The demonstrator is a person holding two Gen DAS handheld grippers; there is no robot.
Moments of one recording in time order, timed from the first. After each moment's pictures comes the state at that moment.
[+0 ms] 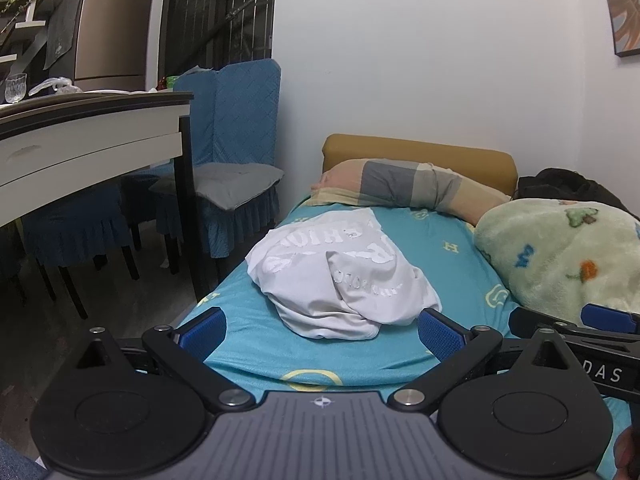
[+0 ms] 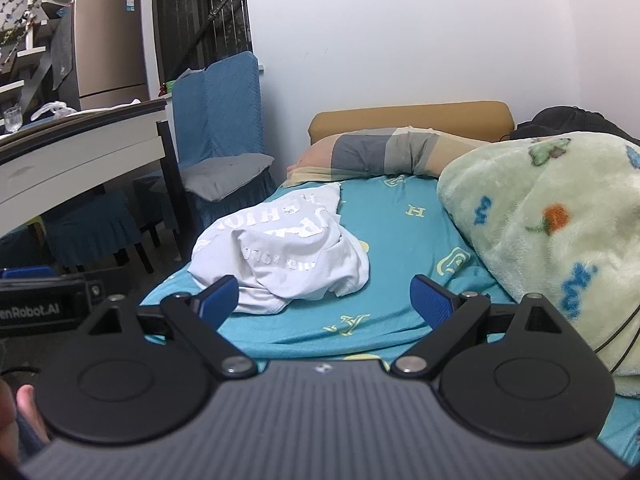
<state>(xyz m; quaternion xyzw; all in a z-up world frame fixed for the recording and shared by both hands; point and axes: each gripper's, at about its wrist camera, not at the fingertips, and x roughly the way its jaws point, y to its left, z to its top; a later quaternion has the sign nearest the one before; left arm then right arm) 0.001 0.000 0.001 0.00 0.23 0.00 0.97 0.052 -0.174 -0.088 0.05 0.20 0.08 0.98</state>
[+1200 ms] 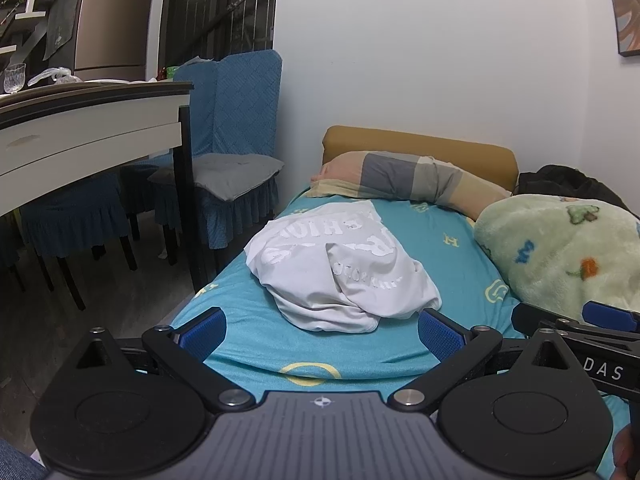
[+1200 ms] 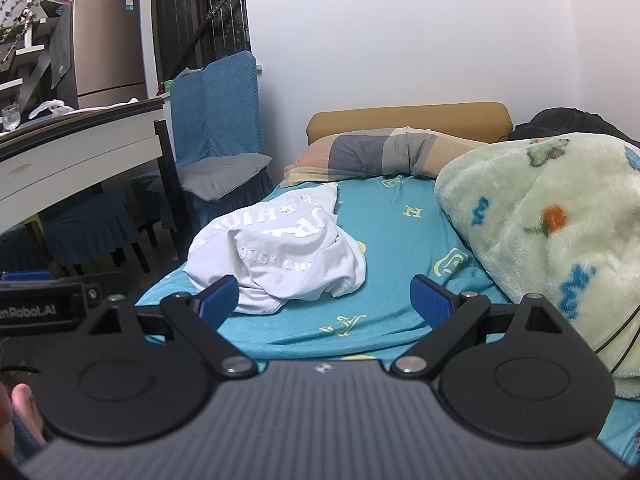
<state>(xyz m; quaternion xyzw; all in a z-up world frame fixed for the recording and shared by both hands) 0.004 0.004 -0.010 -0.01 0.23 0.00 0.97 0.051 -0.168 -0.091 0.05 0.20 0.08 0.98</state>
